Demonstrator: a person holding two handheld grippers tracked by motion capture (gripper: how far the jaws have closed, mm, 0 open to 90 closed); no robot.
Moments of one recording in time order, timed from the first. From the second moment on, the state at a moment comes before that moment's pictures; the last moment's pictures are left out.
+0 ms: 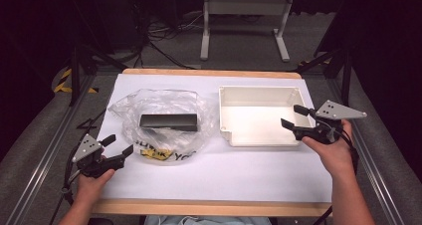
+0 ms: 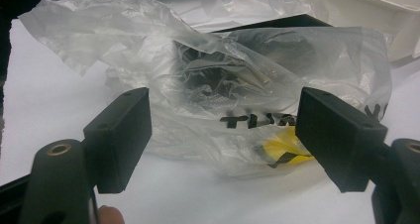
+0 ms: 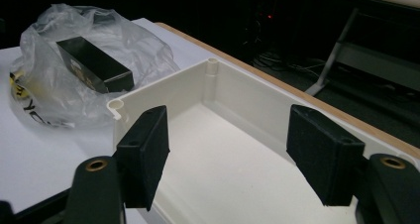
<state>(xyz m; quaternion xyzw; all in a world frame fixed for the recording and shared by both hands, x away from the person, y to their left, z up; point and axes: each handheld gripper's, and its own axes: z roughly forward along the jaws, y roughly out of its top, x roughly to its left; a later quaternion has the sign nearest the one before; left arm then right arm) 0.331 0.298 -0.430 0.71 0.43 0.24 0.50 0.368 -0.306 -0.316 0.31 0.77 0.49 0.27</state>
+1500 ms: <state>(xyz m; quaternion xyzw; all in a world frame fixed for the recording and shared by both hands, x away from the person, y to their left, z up) 0.333 0.302 -0.432 0.71 0.43 0.23 0.50 0.451 -0.175 -0.257 0.20 0.81 0.51 0.21</state>
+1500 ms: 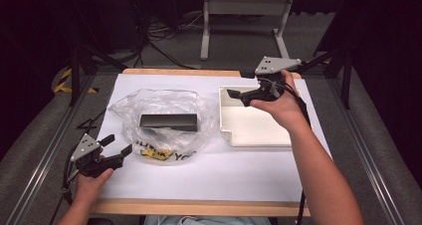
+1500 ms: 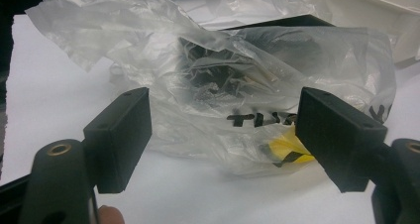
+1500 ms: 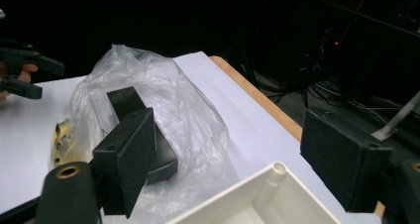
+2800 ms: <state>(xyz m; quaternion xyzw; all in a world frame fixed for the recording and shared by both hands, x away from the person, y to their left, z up) 0.332 0.304 -0.432 0.71 0.43 0.23 0.51 0.492 -0.093 -0.259 0.14 0.83 0.51 0.18</state>
